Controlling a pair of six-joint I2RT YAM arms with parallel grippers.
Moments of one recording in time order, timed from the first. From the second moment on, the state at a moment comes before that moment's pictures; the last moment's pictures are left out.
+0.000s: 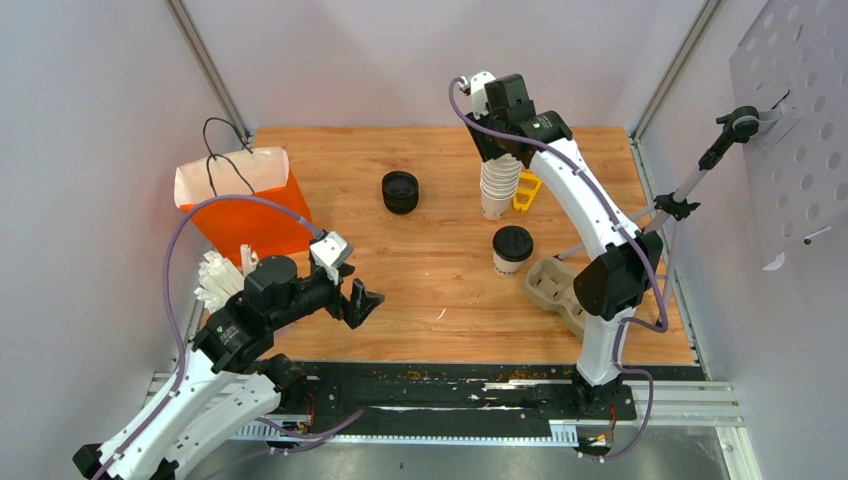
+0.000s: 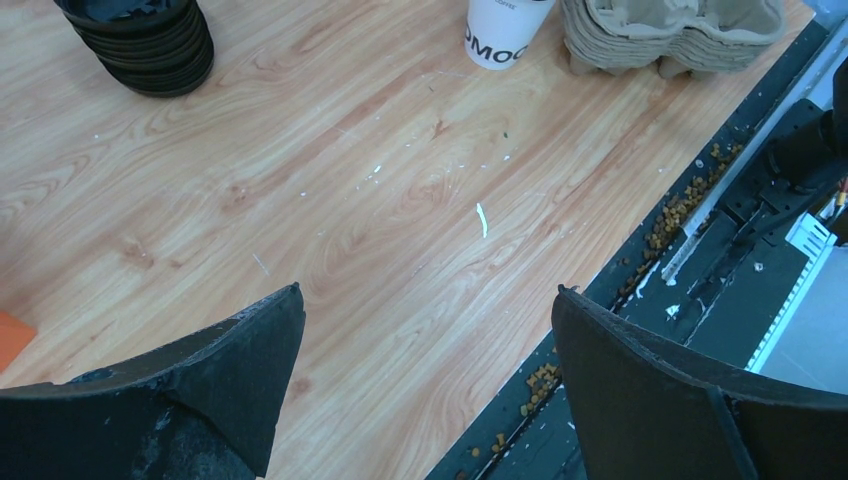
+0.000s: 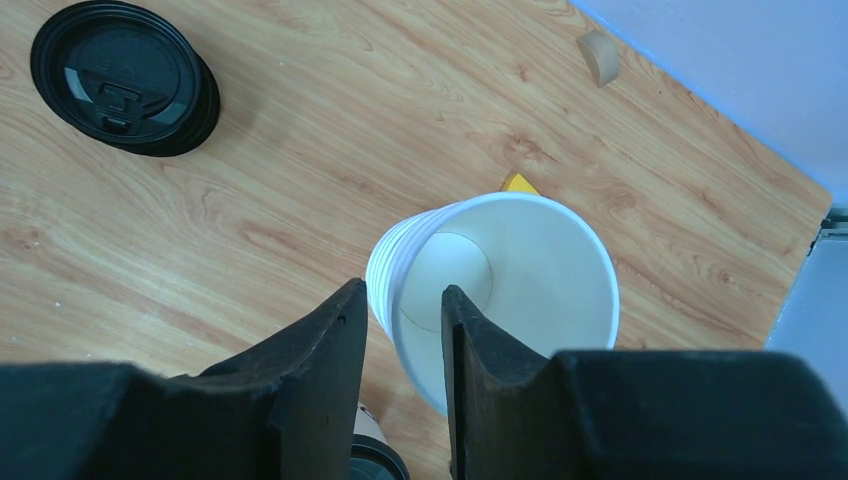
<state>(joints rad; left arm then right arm) -0.68 0.54 0.73 -0.56 0.19 -0.09 0.45 1.91 2.08 -0.84 0.11 -0.18</state>
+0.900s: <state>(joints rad) -0.68 0.53 0.73 -0.56 0.15 -0.09 0.45 1.92 2.14 -0.88 0.13 -0.24</state>
